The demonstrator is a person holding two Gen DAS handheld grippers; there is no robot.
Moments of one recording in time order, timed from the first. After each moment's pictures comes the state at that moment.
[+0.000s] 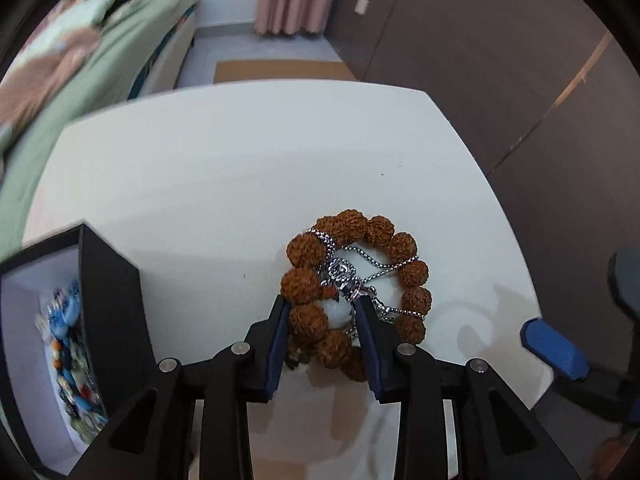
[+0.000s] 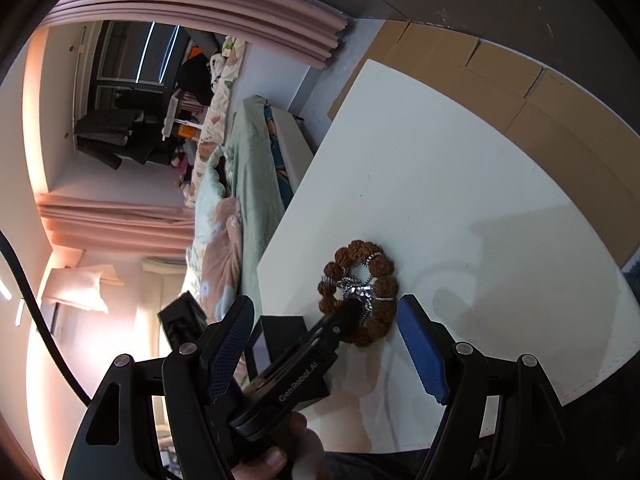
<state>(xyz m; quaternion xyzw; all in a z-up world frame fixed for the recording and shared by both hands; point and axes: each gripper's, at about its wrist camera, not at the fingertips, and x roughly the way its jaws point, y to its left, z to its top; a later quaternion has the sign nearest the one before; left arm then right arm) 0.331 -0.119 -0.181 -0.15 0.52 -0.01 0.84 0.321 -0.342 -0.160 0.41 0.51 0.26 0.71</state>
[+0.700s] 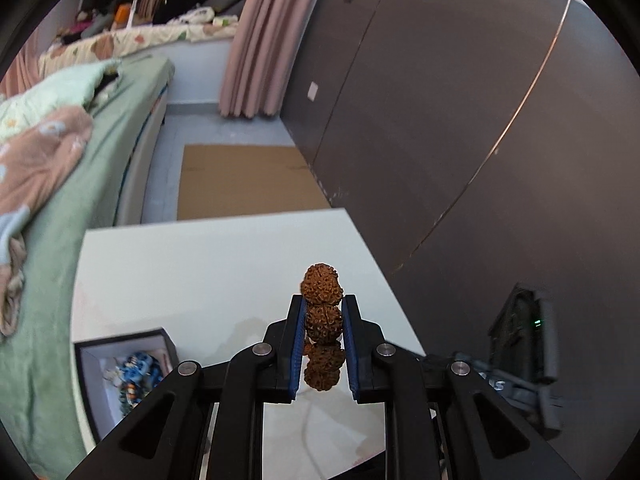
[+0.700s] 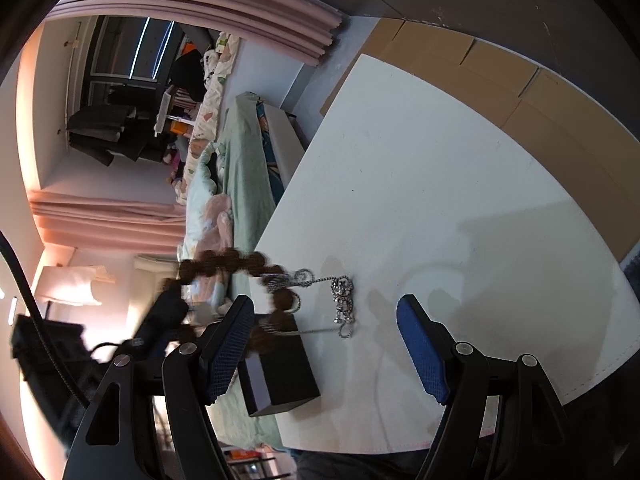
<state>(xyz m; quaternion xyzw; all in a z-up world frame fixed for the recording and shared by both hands) 0.285 -0.116 -0.040 -0.14 0.39 -0.07 0.91 0.323 -0.335 -0.162 0.40 0.51 0.25 0.72</state>
